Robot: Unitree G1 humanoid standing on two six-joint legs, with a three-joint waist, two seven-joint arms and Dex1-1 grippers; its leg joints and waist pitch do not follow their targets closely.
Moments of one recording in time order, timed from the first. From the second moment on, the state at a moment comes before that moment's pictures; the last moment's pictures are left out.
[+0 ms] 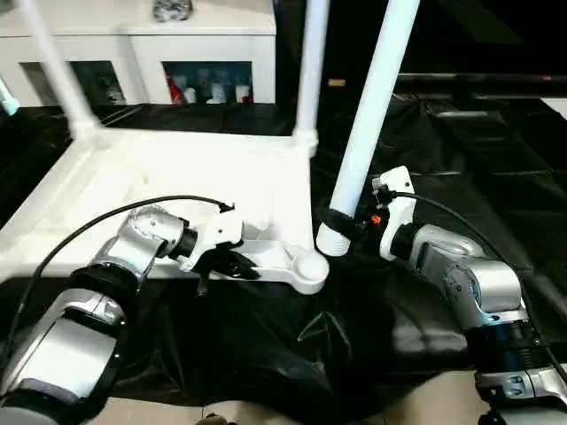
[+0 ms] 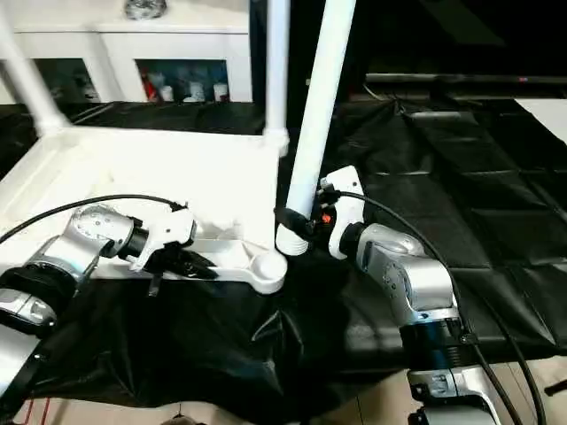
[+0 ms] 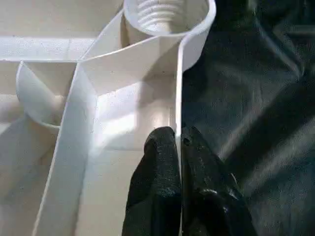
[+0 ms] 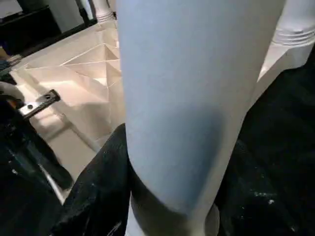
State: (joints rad) left arm -0.77 0.44 -0.34 0.97 -0.01 -0.16 -1.39; right arm -0.46 -0.28 0.05 0.15 0.35 0.61 0.66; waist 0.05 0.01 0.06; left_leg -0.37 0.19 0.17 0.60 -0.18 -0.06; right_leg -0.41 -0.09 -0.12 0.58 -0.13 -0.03
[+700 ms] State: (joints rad) left arm -0.62 0.32 -0.29 0.65 0.02 0.11 -1.07; right arm -0.51 -0.28 0.07 0.23 0.30 0.53 0.66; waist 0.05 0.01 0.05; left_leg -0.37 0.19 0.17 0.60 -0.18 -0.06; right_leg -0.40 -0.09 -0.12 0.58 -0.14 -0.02
